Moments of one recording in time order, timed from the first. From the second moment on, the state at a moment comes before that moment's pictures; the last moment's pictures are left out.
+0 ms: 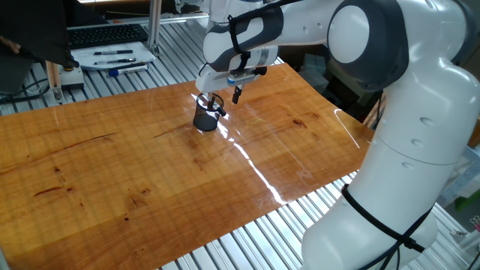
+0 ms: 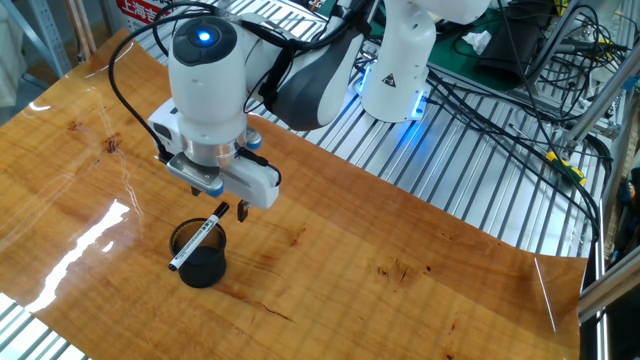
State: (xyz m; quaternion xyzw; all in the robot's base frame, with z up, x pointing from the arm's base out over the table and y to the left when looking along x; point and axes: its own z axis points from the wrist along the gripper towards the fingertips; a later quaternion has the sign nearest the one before) arm 0.562 -0.096 0.180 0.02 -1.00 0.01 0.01
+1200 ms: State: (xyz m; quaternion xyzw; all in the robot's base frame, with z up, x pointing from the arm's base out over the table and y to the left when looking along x) arm 0.548 -0.085 0.158 0.03 -1.00 0.02 -0.06
